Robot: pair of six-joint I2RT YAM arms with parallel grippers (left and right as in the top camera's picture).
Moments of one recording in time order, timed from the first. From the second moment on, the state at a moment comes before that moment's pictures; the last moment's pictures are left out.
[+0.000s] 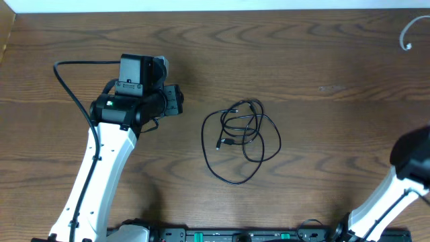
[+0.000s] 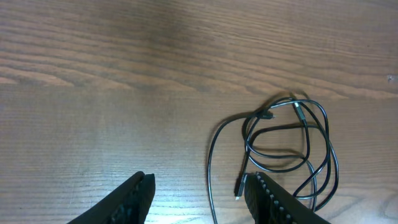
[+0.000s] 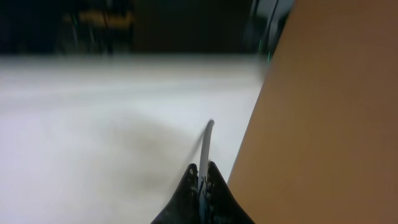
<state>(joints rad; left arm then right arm) -0.16 1.37 1.22 -0.86 0.17 -0.26 -0.40 2.15 2.26 -0.17 0.15 -0.14</state>
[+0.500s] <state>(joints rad) -0.16 1.37 1.22 -0.86 0.17 -0.26 -0.40 2.50 2.23 -0.40 0.19 -0.08</state>
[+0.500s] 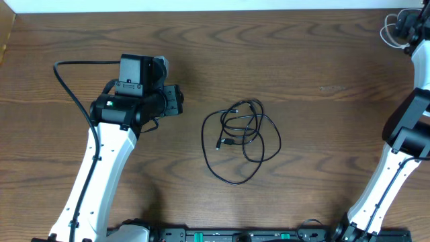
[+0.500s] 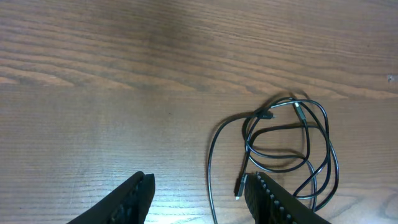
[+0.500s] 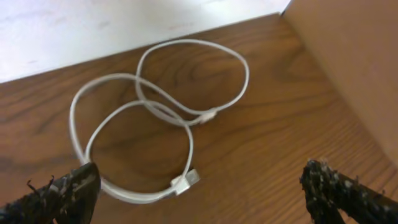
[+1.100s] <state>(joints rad) -0.25 1.46 1.22 -0.84 0.28 -0.25 -0.22 2.19 2.24 -1.06 -0.27 -0.06</state>
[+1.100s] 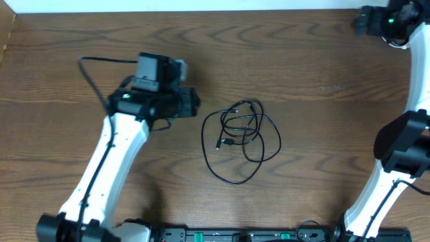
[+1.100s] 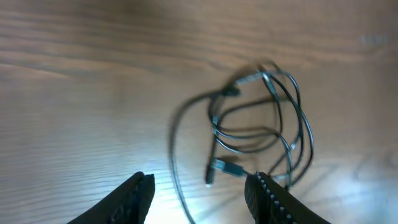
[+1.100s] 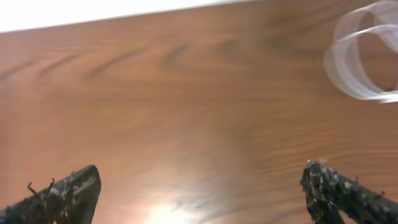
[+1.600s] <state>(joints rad) -0.55 1.78 1.23 -0.50 0.39 -0.28 -0.17 2.20 2.24 -1.22 -0.38 -0.06</state>
